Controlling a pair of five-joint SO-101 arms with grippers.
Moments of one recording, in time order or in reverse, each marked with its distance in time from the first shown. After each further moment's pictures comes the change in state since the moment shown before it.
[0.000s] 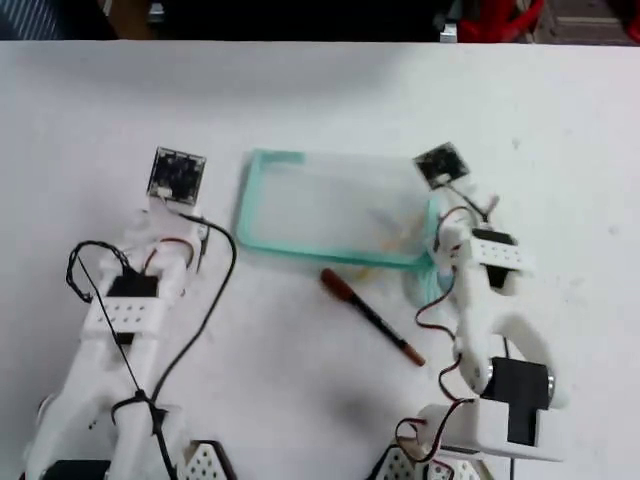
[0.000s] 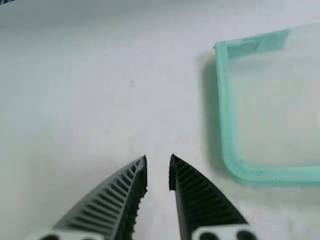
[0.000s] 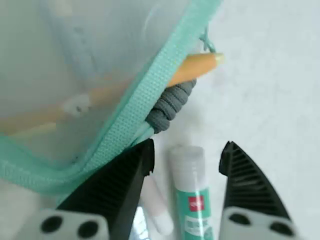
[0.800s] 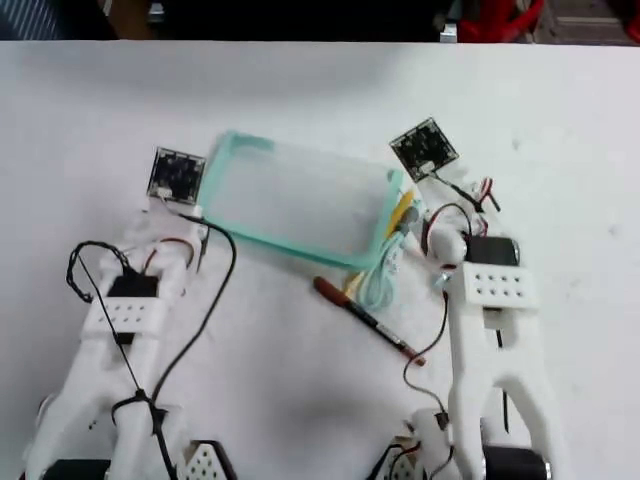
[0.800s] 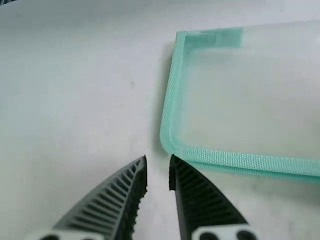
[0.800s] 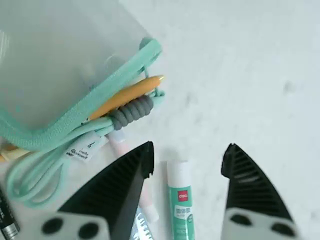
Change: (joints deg) left arm 0.0 0.0 0.1 -0.1 -0.1; right arm -3.5 -21.1 -0.2 11.4 -0.5
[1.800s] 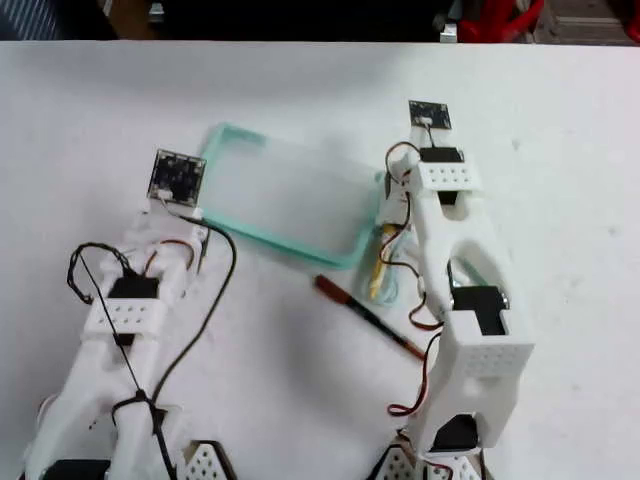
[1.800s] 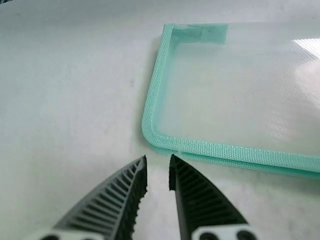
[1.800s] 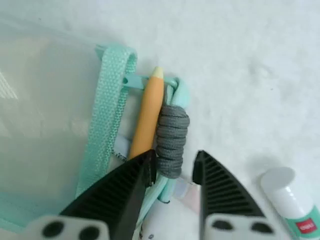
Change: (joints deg) left arm 0.0 0.0 0.7 -0.7 0.0; right arm -5.6 48.7 -42.8 21.3 -41.3
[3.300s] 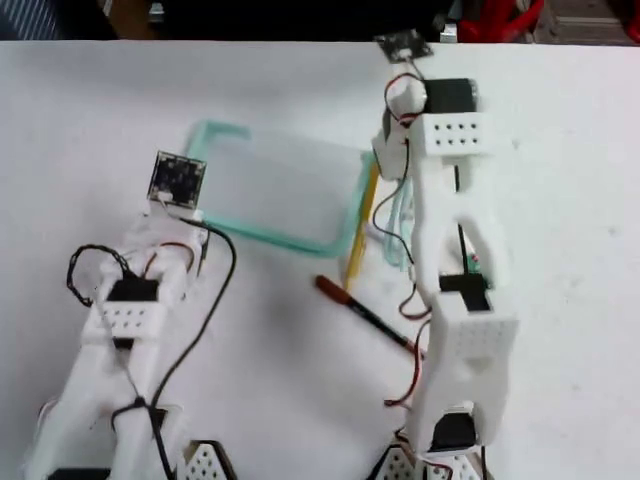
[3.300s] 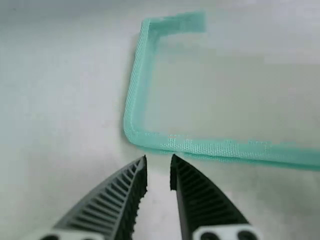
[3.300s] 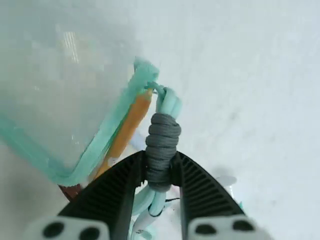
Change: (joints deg) left arm 0.0 -1.9 0.5 1.5 0.0; right arm -2.8 3.0 -45.1 34.3 18.5
